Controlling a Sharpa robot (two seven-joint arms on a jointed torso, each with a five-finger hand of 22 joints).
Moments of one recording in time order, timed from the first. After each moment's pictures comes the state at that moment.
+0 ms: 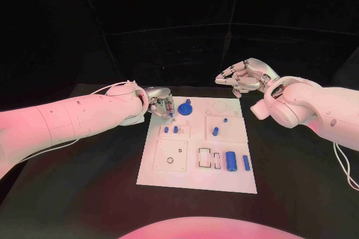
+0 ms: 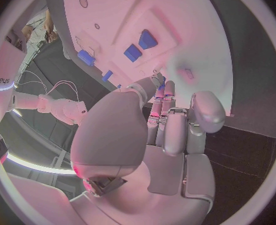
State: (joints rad) left arm 1.30 -0.64 -0.17 1.19 -1.26 -0.08 -0.01; left_hand 1.42 -0.15 0.49 0.00 0.08 1.11 0.14 0.16 0.10 1.20 0.07 0.16 0.07 1.47 -0.01 1.41 1.13 0.12 1.42 0.08 1.12 1.12; right arm 1.34 -0.77 -0.09 1.42 -0.66 -0.31 0.18; right_hand 1.38 0.11 -0.31 0.12 0.27 0.98 0.12 0.26 0.21 1.37 0.04 1.04 1.15 1.44 -0.02 1.21 1.16 0.12 1.11 0.09 1.14 0.86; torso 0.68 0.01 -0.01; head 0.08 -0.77
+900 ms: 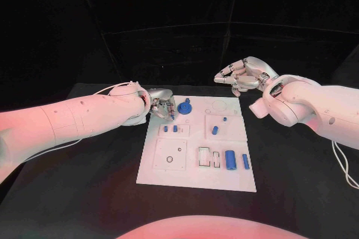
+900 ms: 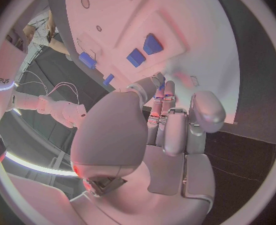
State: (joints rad) left arm 1.29 -0.61 -0.17 1.17 -1.26 -0.05 -0.01; left_hand 1.42 -0.15 0.49 0.00 0.08 1.11 0.14 0.16 0.10 1.20 0.07 0.15 0.07 1.47 -0.01 1.41 1.13 0.12 1.42 0.08 1.12 1.12; right arm 1.34 -0.77 -0.09 1.42 -0.66 -0.31 0.18; right_hand 1.38 0.11 -0.31 0.12 0.27 0.98 0.12 0.26 0.21 1.37 0.04 1.04 1.15 1.44 -0.02 1.21 1.16 0.12 1.11 0.09 1.14 0.86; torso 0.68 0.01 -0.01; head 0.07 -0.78
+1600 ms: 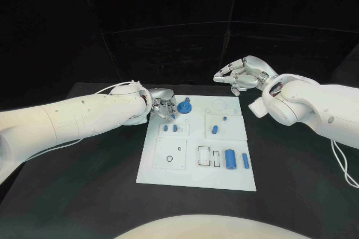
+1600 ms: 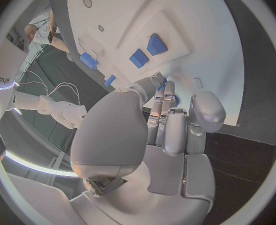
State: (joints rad) left arm 1.29 -0.60 -0.17 1.17 -1.26 -0.04 -0.01; left_hand 1.42 -0.15 0.49 0.00 0.08 1.11 0.14 0.16 0.10 1.20 0.07 0.15 0.07 1.47 -0.01 1.41 1.13 0.12 1.42 0.09 1.12 1.12; right arm 1.34 -0.76 -0.09 1.42 -0.66 -0.31 0.18; right_hand 1.38 0.11 -0.31 0.12 0.27 0.98 0.12 0.26 0.21 1.37 0.04 1.04 1.15 1.44 -0.02 1.21 1.16 0.12 1.11 0.09 1.14 0.86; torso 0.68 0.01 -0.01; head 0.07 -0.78
